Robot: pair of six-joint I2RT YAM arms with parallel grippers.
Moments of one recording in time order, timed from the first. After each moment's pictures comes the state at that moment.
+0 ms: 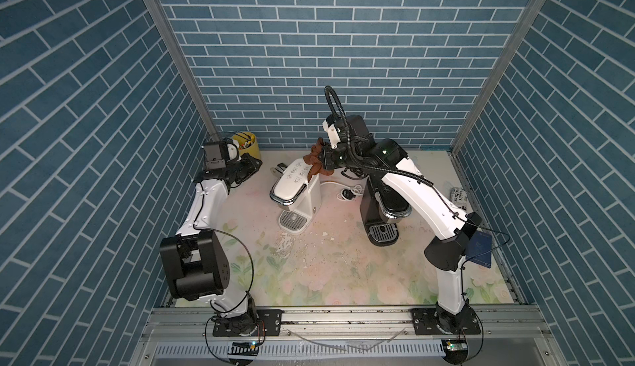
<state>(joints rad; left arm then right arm) 0.18 1.58 1.29 -0.38 0.52 -0.54 0.87 2.02 2.36 -0.95 0.00 0.39</state>
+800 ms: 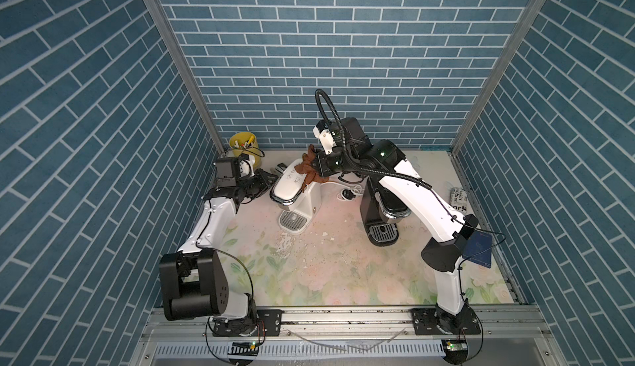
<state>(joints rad) 0.10 1.42 1.06 -0.30 0.68 -0.61 0.91 2.02 2.42 -1.04 -0.09 0.34</state>
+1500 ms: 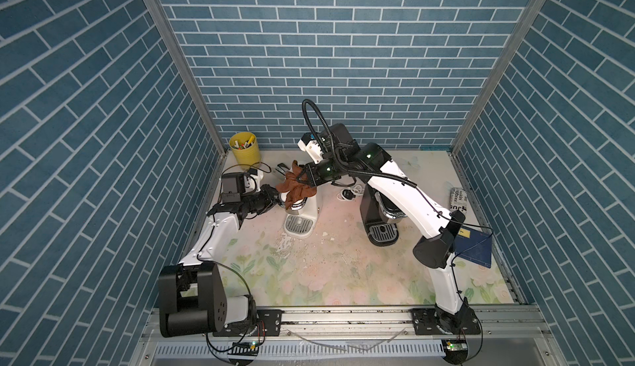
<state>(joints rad) 0.07 1.34 0.87 -0.23 0.78 -0.61 0.91 2.12 2.43 -1.04 -0.35 0.35</state>
